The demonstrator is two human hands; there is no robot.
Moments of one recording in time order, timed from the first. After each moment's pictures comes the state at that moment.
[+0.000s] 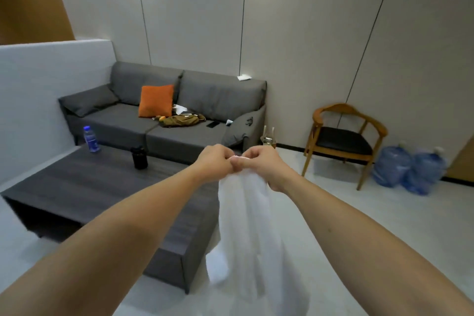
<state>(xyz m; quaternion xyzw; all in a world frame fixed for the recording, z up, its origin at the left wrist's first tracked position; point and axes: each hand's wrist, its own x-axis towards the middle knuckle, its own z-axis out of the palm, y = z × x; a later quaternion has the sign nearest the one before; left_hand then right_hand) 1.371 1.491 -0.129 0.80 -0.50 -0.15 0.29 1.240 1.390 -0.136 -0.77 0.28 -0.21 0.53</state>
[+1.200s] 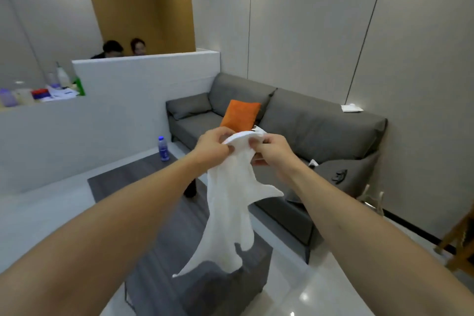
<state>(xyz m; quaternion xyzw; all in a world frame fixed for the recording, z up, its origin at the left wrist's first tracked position) 1.677 1.212 -0.087 0.85 -0.23 -0.01 0.48 1.609 1.047 -0.096 -0.75 0.08 -0.13 0.65</state>
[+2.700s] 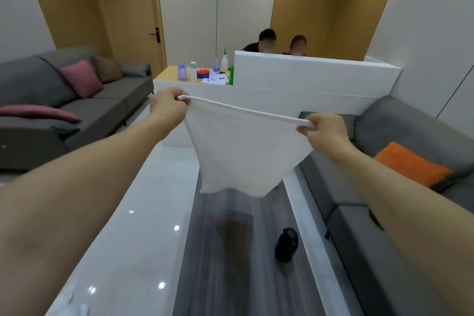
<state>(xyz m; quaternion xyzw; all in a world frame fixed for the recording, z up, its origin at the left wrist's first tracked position) 2.029 1.558 -0.032 0.82 0.21 0.32 0.42 2.136 1.220 -0.046 -0.94 -0.18 -0.18 0.24</state>
